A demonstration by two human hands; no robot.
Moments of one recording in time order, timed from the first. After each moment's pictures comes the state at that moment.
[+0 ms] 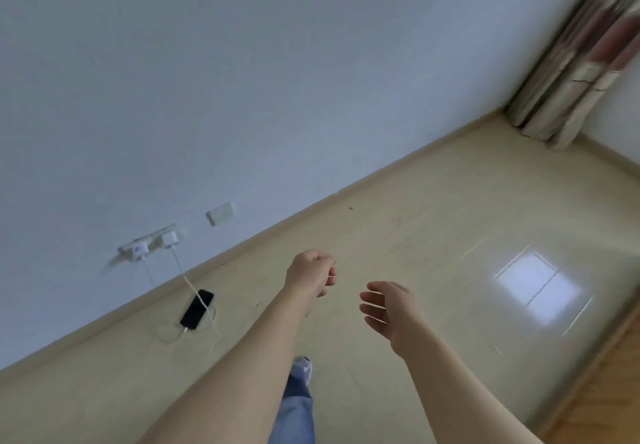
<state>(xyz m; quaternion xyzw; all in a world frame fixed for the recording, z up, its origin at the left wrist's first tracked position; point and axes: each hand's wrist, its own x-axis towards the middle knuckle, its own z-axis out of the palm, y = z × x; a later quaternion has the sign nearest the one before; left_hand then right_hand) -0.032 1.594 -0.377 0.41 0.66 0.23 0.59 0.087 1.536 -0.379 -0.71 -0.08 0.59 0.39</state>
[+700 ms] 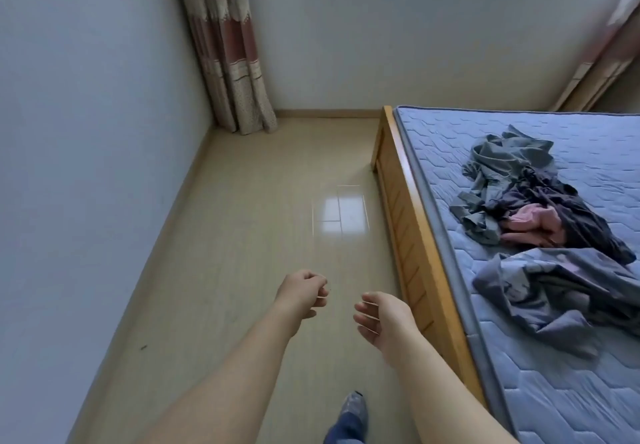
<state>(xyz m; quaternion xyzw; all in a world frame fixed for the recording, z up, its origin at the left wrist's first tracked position) 0.406 1.627 -0.365 0.68 0.37 -0.11 0.63 0.437 1.492 -0.375 -0.63 0.28 0.32 0.65</state>
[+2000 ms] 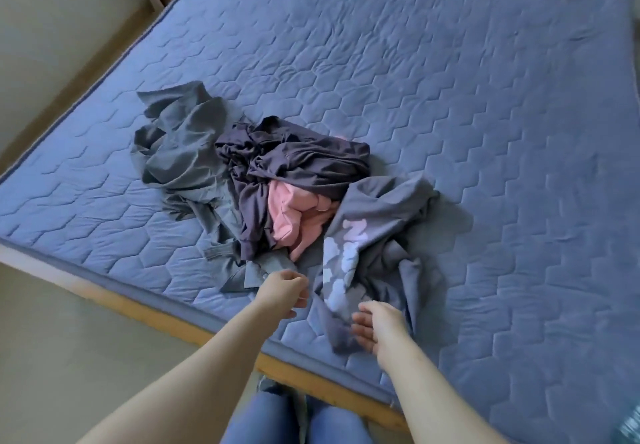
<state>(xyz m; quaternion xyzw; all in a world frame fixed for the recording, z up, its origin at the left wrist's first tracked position) 0.923 1.284 -0.461 0.79 -0.02 -0.52 0.33 0.783 1.205 -0.471 -0.26 0.69 0.01 0.68</state>
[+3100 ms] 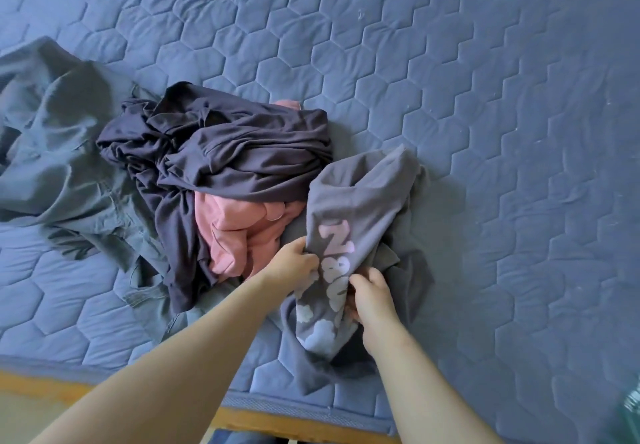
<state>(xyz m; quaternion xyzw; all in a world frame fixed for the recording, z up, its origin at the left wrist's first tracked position) 0.955 1.128 -0.550 0.74 -0.12 -0.61 0.26 0.829 1.109 -0.552 -0.26 0.69 -0.07 0.68</state>
